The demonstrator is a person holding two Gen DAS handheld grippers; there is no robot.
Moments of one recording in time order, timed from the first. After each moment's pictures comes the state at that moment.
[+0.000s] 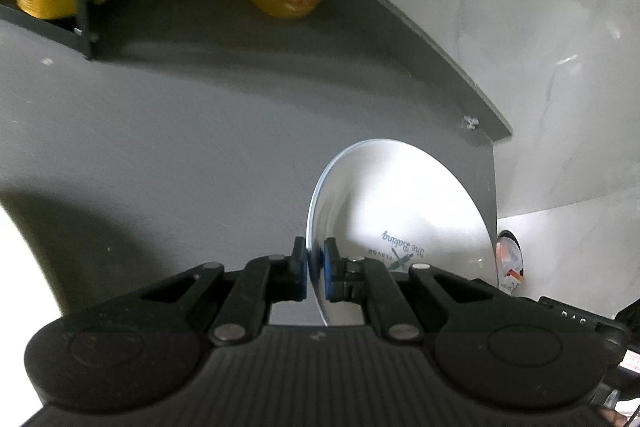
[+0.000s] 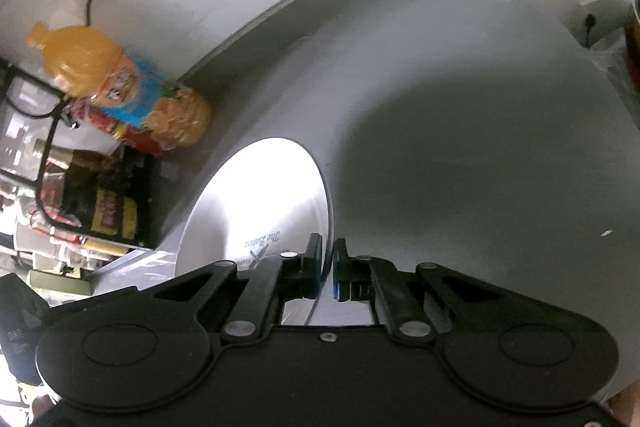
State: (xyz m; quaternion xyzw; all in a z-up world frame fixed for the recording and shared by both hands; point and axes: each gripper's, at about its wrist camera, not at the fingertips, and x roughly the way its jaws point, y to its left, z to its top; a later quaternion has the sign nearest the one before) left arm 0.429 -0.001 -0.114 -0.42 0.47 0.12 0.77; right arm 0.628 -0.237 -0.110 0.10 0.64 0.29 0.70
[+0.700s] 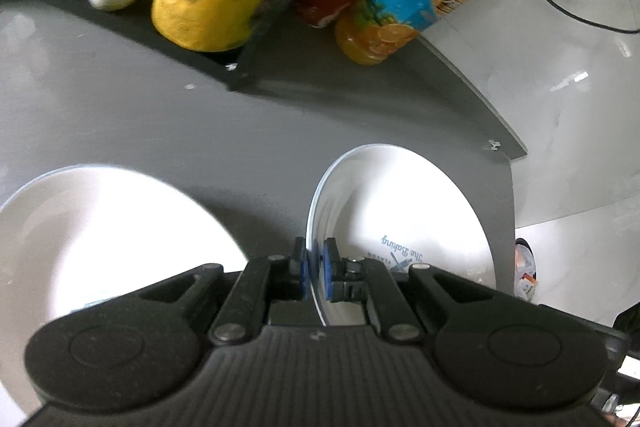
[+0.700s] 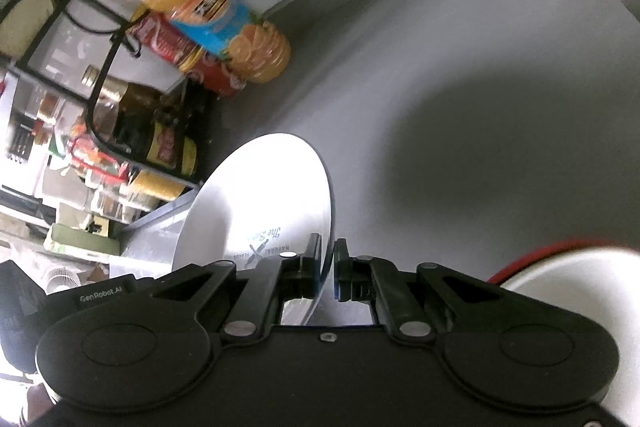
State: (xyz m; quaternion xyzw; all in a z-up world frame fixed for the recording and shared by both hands) left arm 0.338 0.066 -0.090 -0.42 0.46 0.14 0.77; right arm 0.538 -0.180 -0.082 0.10 0.64 0.33 0.69
